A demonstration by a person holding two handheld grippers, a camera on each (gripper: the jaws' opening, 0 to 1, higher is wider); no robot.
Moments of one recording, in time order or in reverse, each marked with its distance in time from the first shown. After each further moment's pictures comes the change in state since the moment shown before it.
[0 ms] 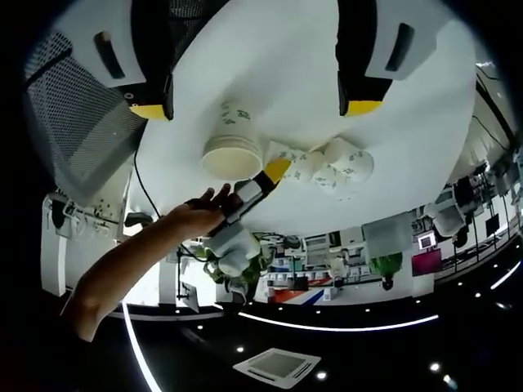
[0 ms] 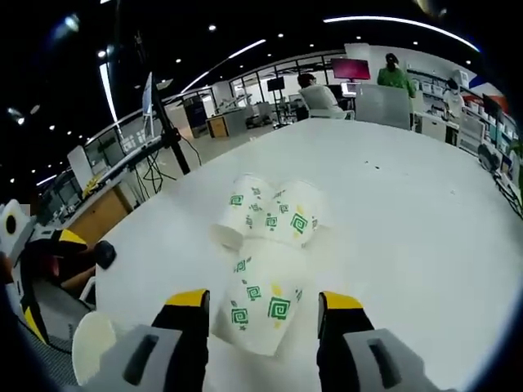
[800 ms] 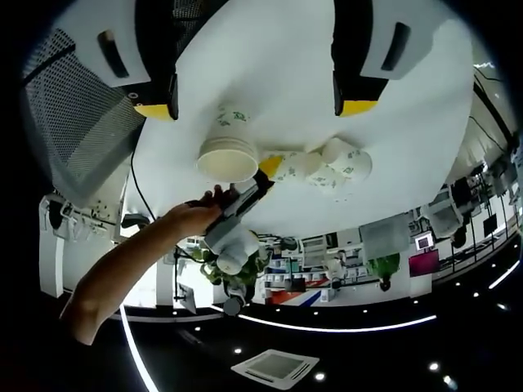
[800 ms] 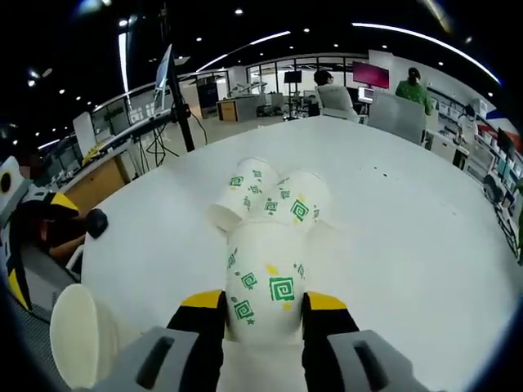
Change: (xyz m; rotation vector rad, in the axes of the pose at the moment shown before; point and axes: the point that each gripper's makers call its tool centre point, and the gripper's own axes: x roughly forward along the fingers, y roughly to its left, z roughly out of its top) left arm -0.002 0.005 -0.003 0.002 0.008 0.012; right arm -0.002 -0.005 -0.011 -0.136 0.056 -0.033
